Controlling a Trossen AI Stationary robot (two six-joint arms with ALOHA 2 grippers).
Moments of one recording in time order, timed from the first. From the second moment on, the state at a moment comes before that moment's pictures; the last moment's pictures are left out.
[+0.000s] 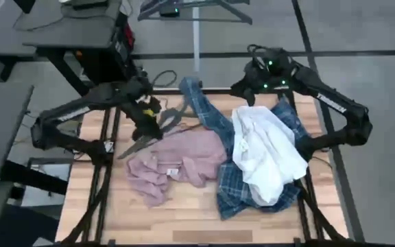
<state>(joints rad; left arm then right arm) 0.47 1.23 1.34 -0.97 1.01 -0.01 -0.63 1.29 1.42 -0.65 -0.47 0.07</state>
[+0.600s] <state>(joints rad) 0.44 1.23 1.37 -0.72 1.38 -0.25 -0.39 1.33 1.43 -0.61 -0.51 -0.09</state>
